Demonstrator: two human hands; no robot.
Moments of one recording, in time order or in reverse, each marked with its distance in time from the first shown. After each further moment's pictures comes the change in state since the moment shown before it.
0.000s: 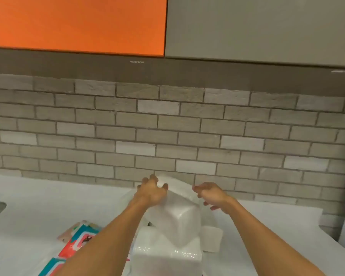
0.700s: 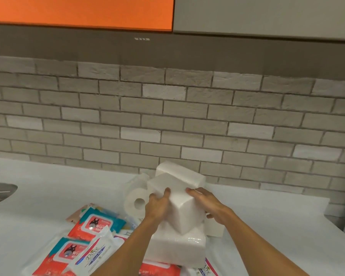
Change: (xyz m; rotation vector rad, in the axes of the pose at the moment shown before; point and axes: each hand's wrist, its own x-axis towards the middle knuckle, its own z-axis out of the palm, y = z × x) left_hand -0.030 -0.040 0.067 -0.722 0.012 -0.375; right_hand -0.011 0.027 0.055 0.247 -0.097 0.113
